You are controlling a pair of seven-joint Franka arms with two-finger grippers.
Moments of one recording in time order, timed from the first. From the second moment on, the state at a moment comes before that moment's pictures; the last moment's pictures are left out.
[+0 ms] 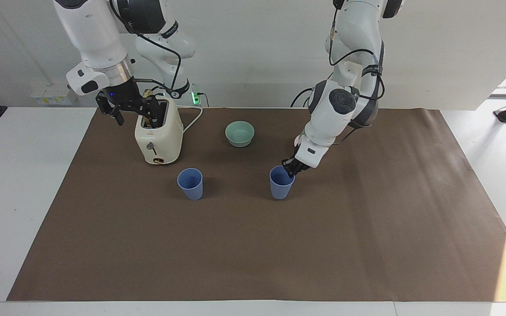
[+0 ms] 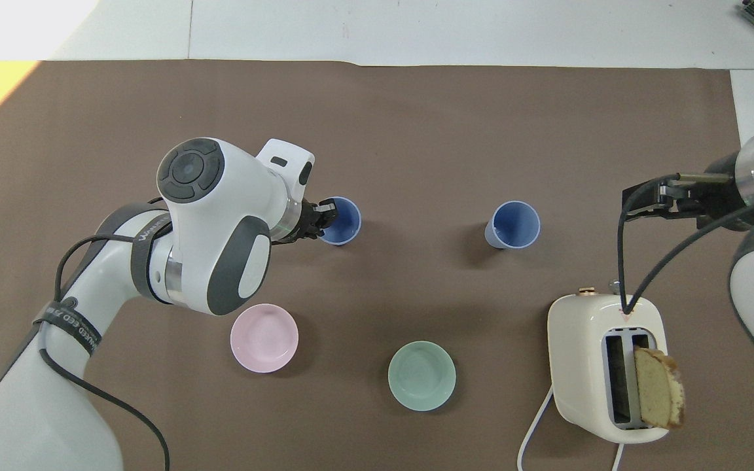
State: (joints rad) left arm -0.60 0.28 0.11 -1.81 -0.31 2.17 -0.63; right arm -0.01 0.01 0.10 -1.60 -0.01 1.60 0.21
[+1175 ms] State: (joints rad) left arm -0.38 0.06 0.16 -1.81 -0.12 1.94 -0.11; right arm 0.01 0.08 0.11 -1.80 -0.01 1.93 0.21
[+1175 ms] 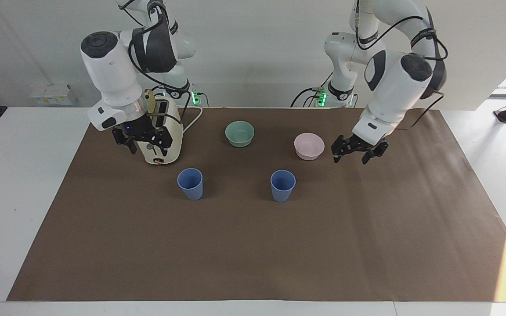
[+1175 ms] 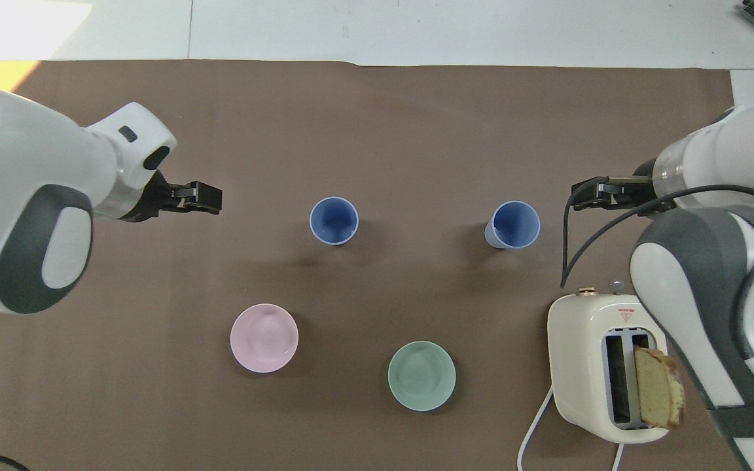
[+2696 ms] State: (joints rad) left arm -0.12 0.00 0.16 -1.58 -0.05 1.61 0.19; right arm 0.07 0.25 0.11 -1.91 -0.01 2.18 0.27
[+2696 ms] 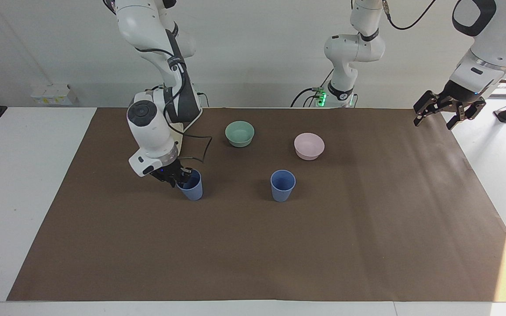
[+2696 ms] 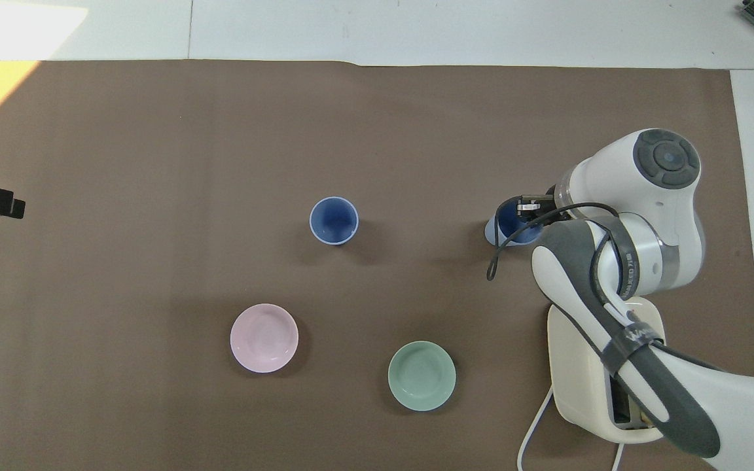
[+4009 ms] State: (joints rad) left arm -0.12 0.00 0.15 -1.59 -0.04 1.61 0.19; right arm 0.43 0.43 0.11 -1.23 -0.02 1.80 0.76
